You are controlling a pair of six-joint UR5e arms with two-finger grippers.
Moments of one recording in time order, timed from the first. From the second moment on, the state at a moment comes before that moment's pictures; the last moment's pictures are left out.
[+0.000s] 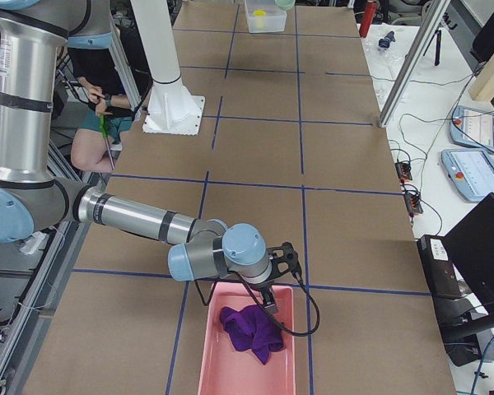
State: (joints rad) left arm -1.55 -1.51 -1.75 -1.90 -2.25 0.40; right arm 1.62 -1.75 1.54 -1.10 2.35 -0.18
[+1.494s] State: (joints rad) left arm -1.68 -1.30 -1.23 -2.54 -2.25 0.63; right arm 1.62 -1.75 1.53 -1.07 2.35 -0.18
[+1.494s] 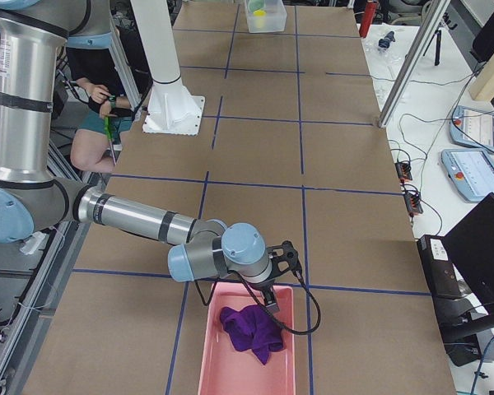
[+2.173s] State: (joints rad) left arm -1.67 -1.31 -1.48 -2.49 -2.28 0.22; right arm 1.62 -1.74 1.54 -1.08 2.35 -0.06
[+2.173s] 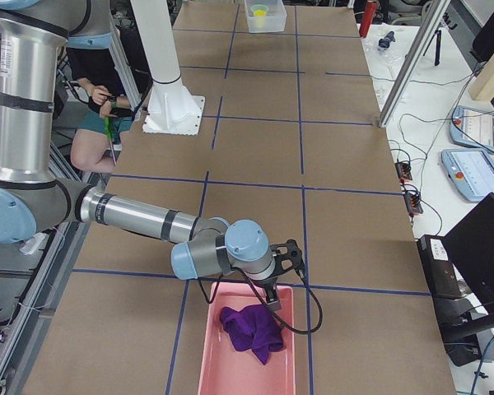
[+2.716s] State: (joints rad) left arm -1.61 -1.42 -1.78 -1.89 -2.30 0.09; right arm 1.57 -1.74 1.57 -1.09 2.44 0.06
